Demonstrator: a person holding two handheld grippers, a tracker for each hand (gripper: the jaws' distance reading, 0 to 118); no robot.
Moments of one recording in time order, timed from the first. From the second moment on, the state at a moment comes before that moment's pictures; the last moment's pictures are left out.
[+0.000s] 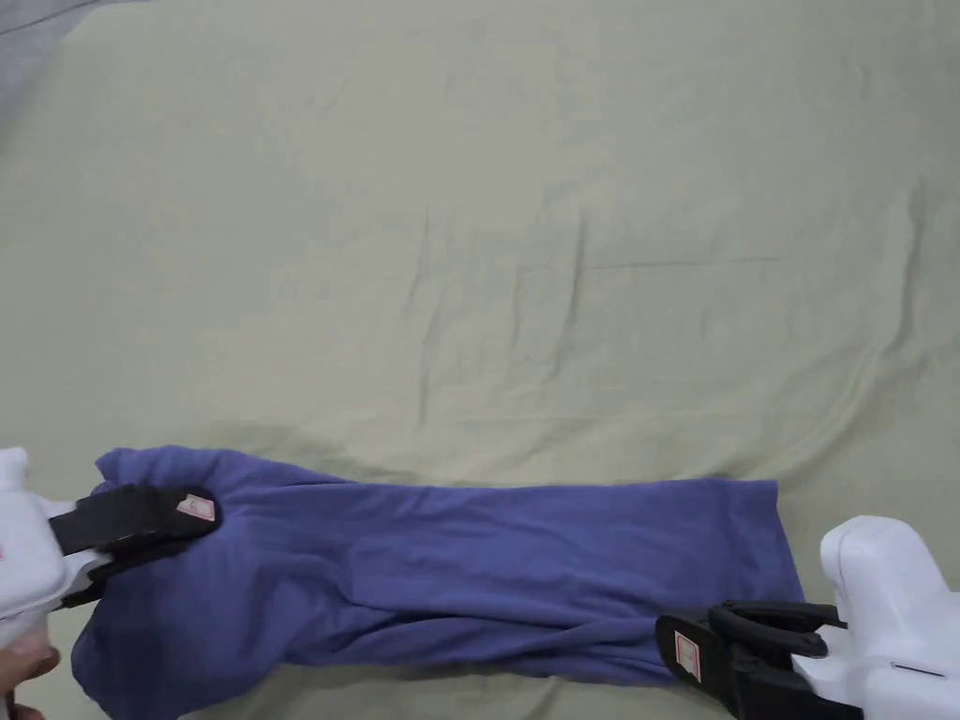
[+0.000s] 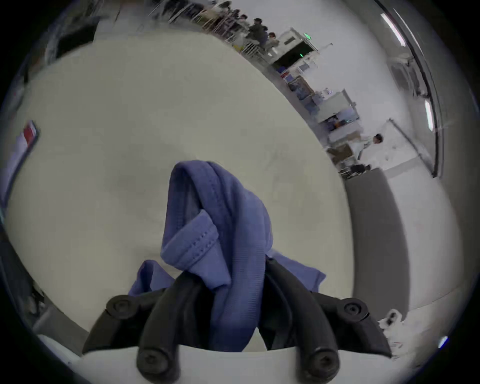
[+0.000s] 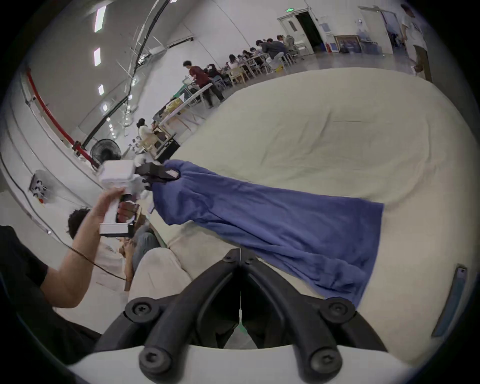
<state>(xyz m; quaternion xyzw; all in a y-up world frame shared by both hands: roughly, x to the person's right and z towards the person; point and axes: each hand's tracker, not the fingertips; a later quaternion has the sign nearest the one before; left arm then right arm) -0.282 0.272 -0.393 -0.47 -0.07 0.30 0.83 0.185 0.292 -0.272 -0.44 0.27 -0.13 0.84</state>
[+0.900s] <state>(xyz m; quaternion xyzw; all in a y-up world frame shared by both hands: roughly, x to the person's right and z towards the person) 0.028 0.233 -0.401 -0.54 -0.30 0.25 0.74 0.284 0.260 -0.223 -0.47 0.16 -0.21 0.84</state>
